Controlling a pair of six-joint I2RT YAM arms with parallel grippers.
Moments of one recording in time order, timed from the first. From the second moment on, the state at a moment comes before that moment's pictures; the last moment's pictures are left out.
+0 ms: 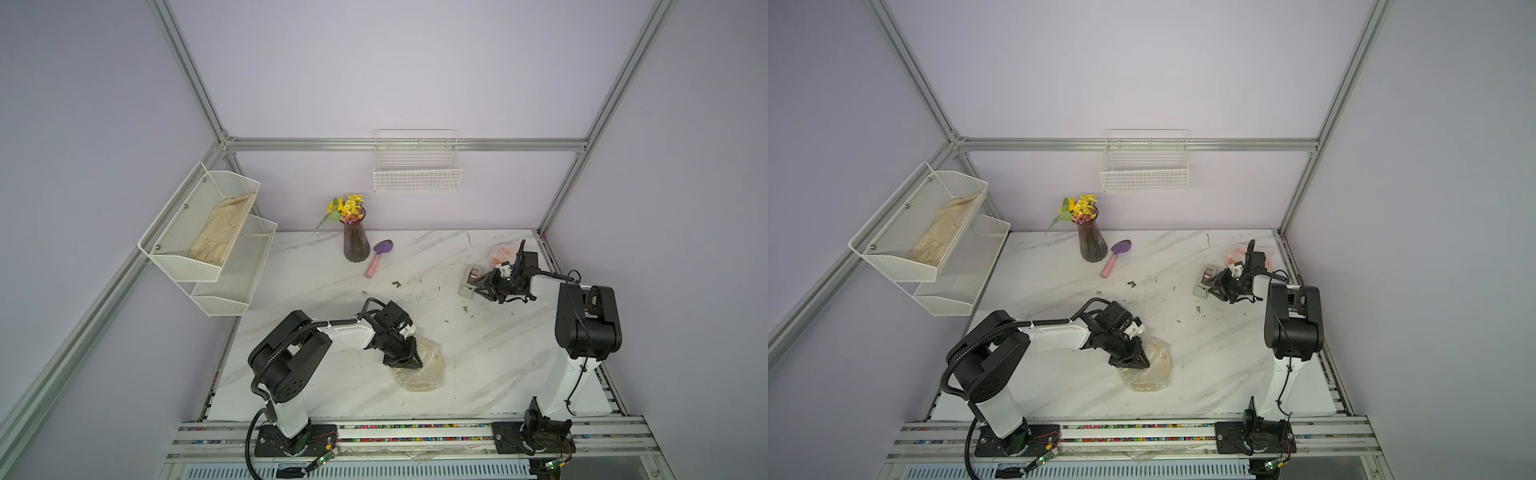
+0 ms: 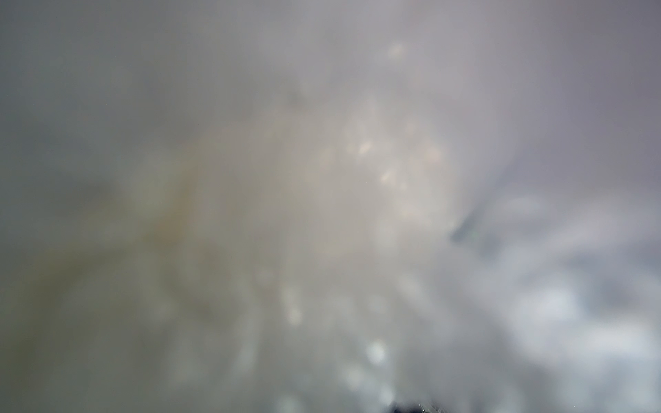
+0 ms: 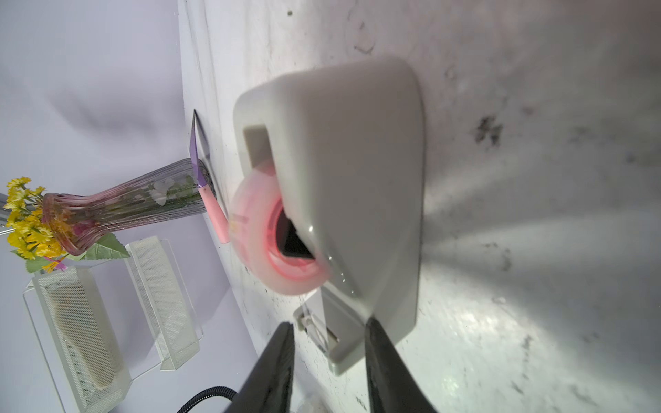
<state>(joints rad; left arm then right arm) -0.75 1.77 0.90 -0.32 0.64 -0.76 -0.08 1.94 1.15 -0.22 -0.80 0.74</state>
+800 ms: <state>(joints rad) -0.75 1.76 0.90 -0.32 0.64 -0.76 -0.09 1.96 1.11 -0.09 -0.85 0.79</state>
